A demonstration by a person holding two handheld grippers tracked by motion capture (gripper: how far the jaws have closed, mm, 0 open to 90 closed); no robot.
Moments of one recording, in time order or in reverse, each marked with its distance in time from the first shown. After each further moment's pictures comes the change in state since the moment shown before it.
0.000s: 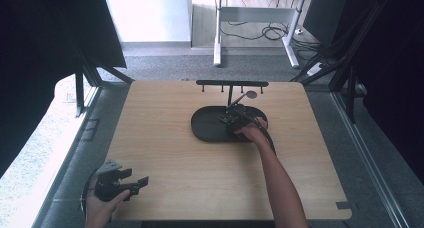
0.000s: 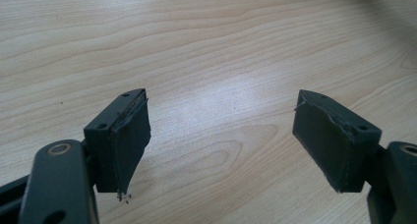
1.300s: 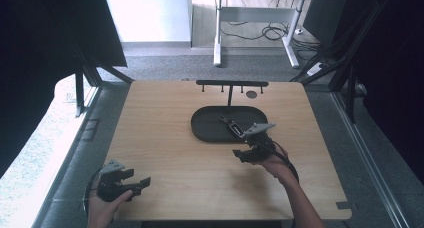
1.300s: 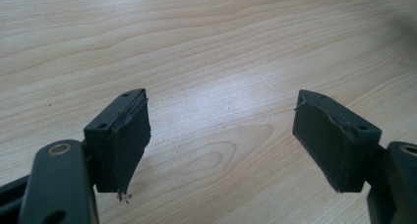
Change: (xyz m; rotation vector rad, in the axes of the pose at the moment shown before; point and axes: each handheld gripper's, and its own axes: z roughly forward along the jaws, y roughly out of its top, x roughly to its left) left arm -0.005 0.000 0.004 0.005 0.002 0.008; right arm 0.050 -0.116 -0.104 -0.314 0.121 -0.080
